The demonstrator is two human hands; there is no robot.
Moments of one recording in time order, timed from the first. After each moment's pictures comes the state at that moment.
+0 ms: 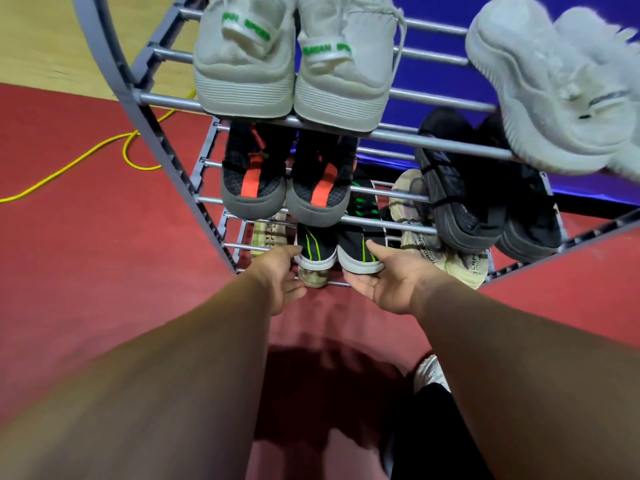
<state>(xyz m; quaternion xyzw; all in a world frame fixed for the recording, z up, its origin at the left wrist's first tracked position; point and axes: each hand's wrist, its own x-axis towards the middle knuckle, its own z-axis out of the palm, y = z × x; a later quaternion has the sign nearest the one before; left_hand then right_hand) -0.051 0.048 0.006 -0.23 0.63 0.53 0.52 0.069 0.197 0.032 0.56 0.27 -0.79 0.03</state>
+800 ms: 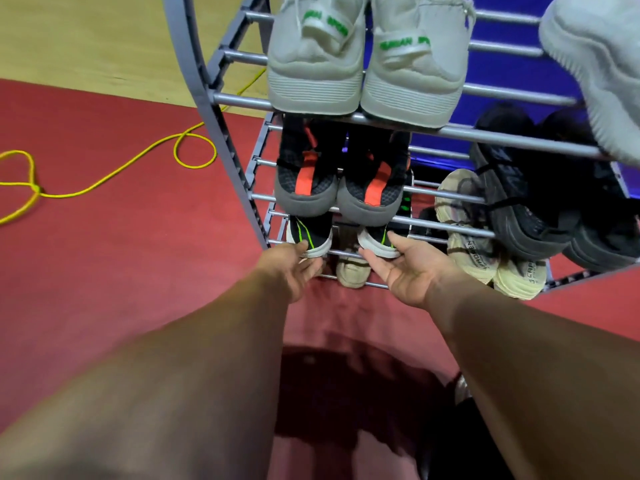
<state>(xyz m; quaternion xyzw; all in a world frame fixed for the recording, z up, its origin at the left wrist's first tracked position) -0.090 0.012 -0.007 -0.28 0.53 0.67 0.43 0.029 0.170 0.021 0.50 0.18 -0.85 -0.03</state>
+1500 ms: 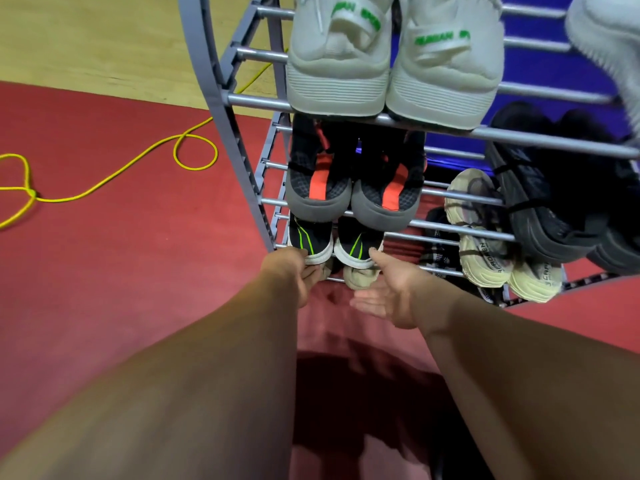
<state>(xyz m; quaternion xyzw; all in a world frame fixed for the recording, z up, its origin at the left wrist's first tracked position) -0.099 0.008 -0.010 -0.30 0.59 0.62 0.42 0.012 0.130 0.002 0.57 0.36 -0.72 0.13</state>
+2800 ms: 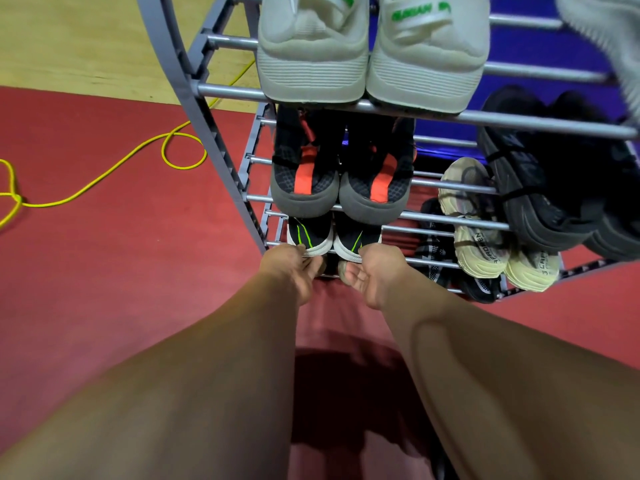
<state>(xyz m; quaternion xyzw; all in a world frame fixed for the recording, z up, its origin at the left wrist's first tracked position) -0.095 0.023 -0.014 -0.34 0.53 0.67 0.39 -0.017 0.126 -0.020 0.64 0.33 -0.70 -0.01</state>
